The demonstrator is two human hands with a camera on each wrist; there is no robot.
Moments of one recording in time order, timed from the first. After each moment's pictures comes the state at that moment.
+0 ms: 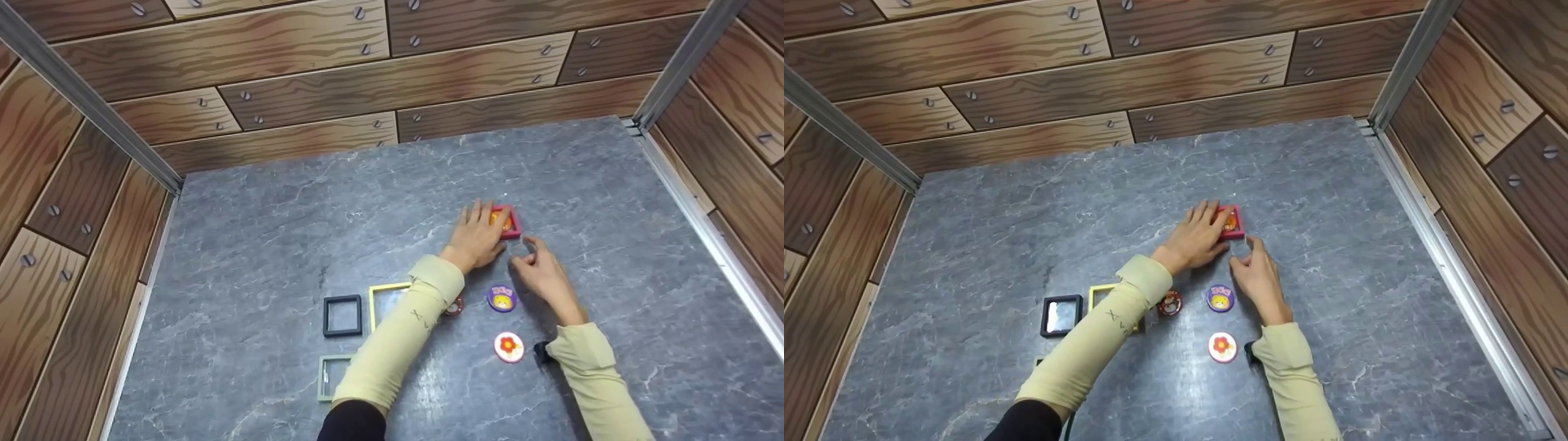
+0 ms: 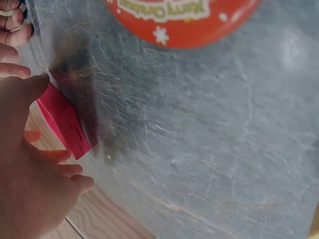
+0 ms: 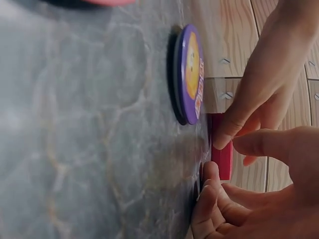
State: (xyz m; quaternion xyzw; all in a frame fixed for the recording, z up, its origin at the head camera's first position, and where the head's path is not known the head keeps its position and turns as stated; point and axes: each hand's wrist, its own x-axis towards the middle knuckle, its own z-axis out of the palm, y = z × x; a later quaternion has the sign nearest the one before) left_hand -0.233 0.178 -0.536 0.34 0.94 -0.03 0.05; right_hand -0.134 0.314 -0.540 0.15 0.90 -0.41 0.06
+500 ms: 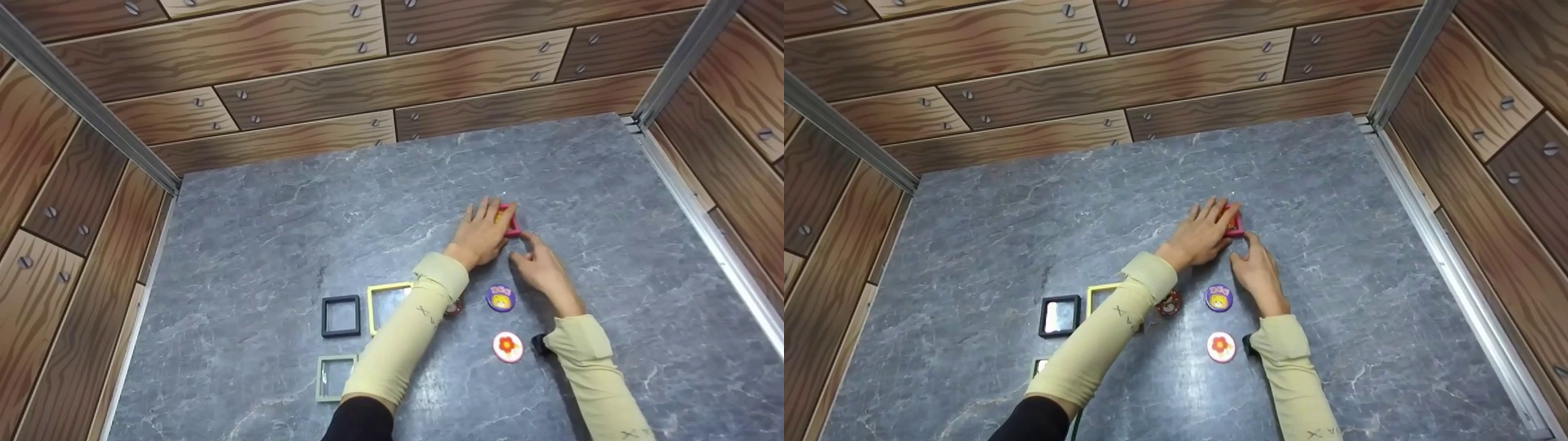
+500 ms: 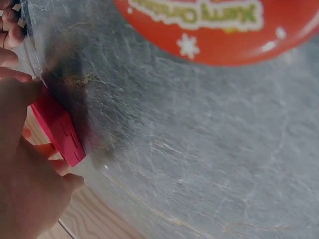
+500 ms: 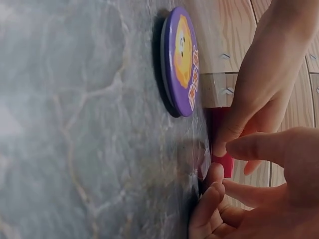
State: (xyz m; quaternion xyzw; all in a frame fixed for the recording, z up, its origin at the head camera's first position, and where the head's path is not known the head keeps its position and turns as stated) left_hand -0.239 0.187 -0.541 0.37 0.93 -0.01 0.07; right_hand -0.143 0.320 -0.541 0.13 0.90 -0.41 0.06
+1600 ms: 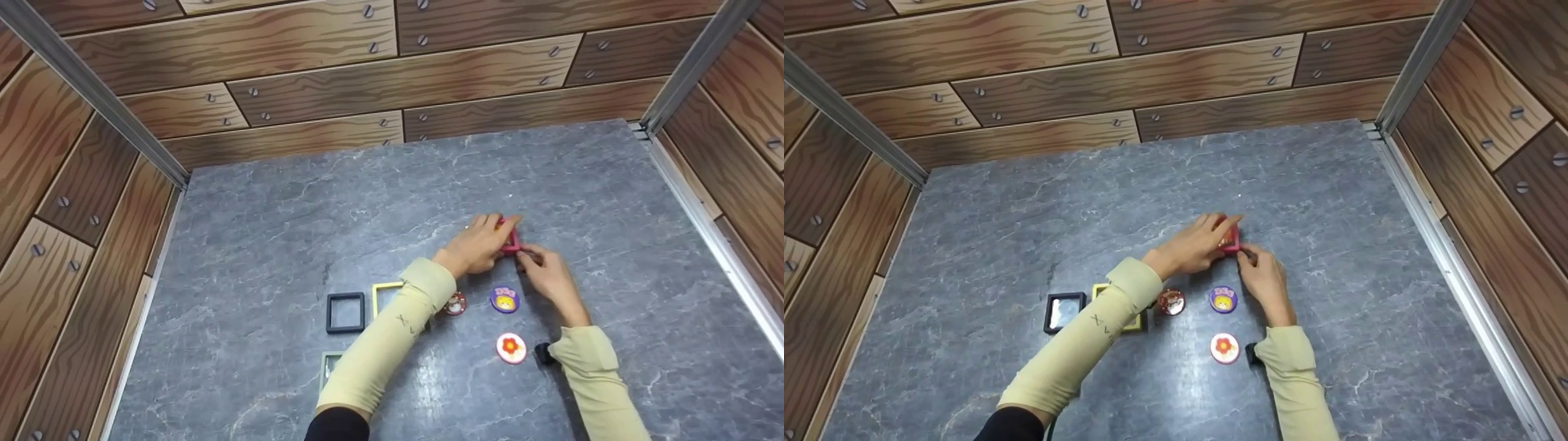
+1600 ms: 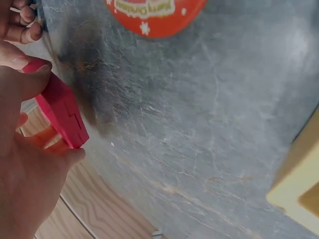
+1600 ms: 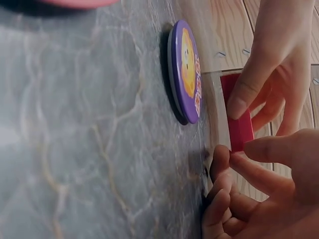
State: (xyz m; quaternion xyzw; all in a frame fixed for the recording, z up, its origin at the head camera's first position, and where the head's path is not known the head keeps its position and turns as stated) left_hand -0.228 0.158 -0.525 0.46 0.88 0.06 0.04; right_hand -0.135 0.320 -0.545 0.11 0.88 -0.45 0.01
